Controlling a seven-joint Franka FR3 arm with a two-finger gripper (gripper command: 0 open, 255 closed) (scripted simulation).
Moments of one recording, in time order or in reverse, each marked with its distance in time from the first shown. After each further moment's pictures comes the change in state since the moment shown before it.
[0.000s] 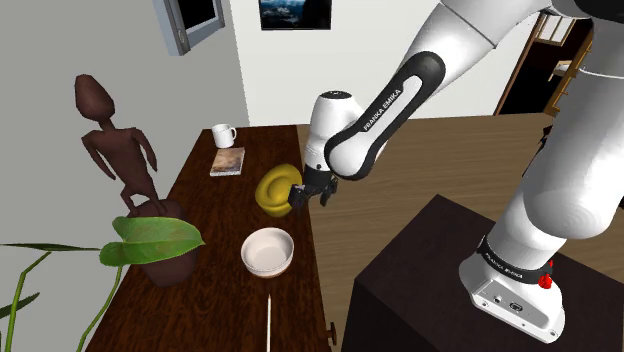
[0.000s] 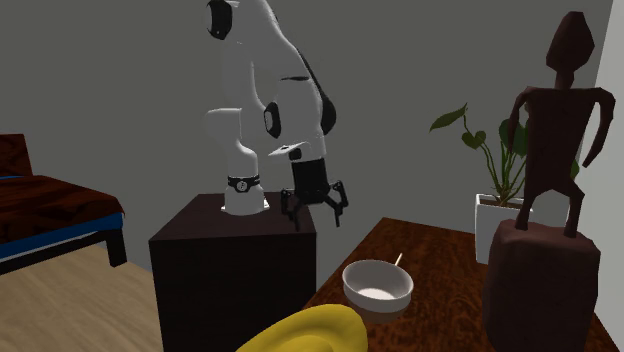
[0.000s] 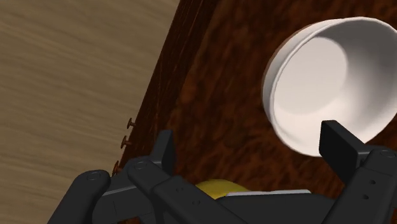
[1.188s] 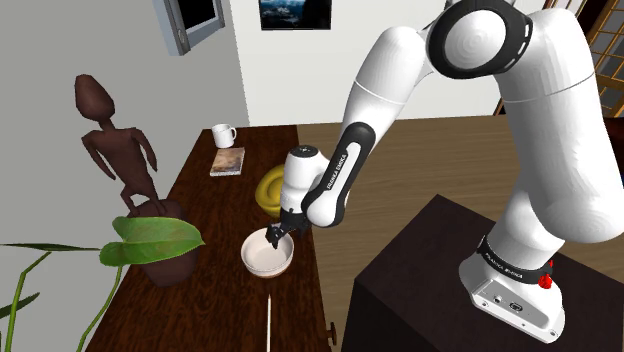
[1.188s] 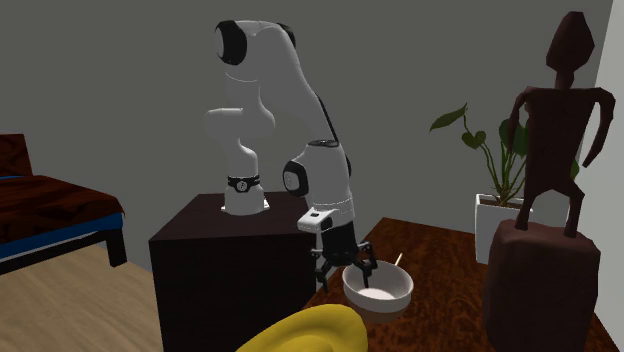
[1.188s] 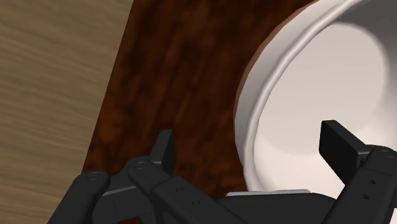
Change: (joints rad) arm 0.194 0.487 -0.156 0.270 -0.209 0.226 0.205
